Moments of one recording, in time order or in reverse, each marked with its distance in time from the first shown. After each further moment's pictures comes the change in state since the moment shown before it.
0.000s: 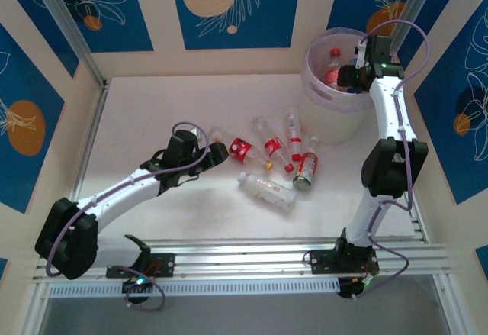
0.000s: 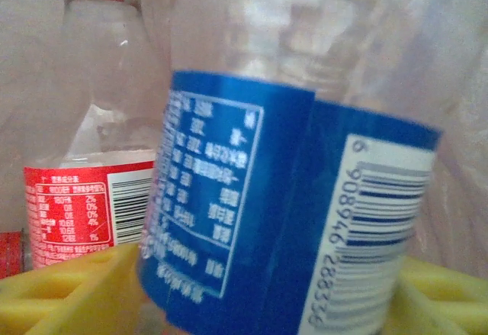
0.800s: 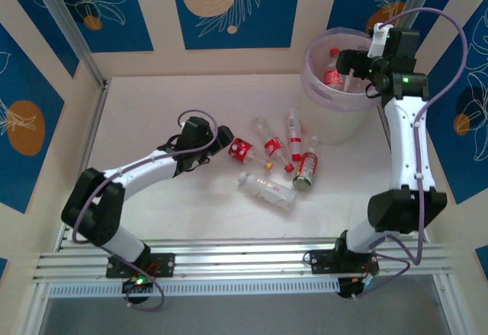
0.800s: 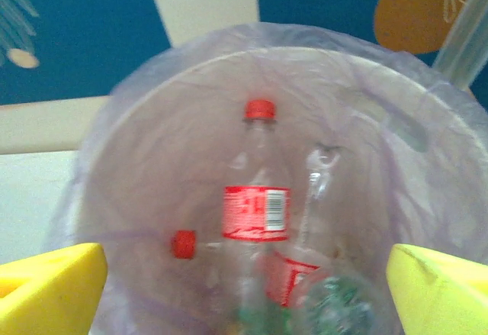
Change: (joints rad) left arm 0.029 0.274 0.182 0.063 -0.132 -0.115; right arm 0.043 -0.373 -0.106 0.057 -0.143 0.069
